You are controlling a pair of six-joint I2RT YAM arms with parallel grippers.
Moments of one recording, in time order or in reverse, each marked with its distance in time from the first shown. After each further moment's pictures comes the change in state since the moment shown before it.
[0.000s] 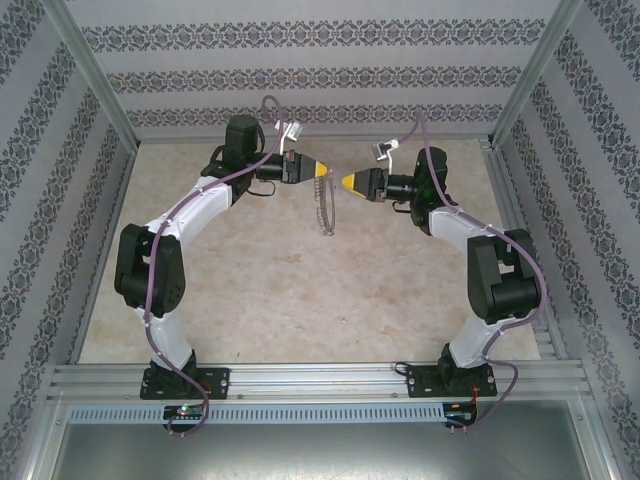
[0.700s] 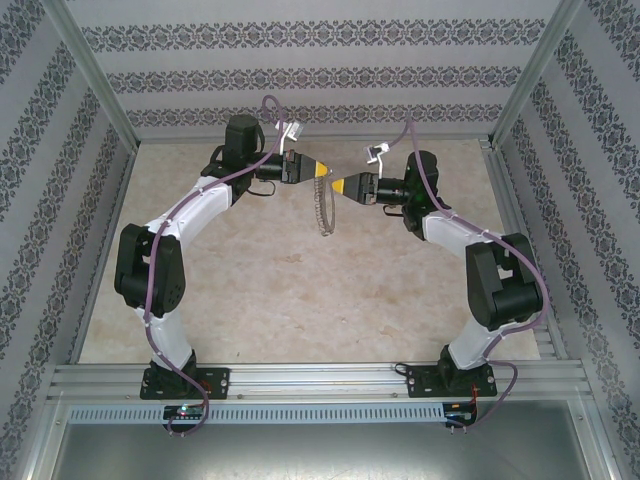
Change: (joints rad) left arm 0.000 0.000 0.000 0.007 0.019 -0.014; right arm 0.063 -0.026 -0.014 -0.002 0.072 -0.046
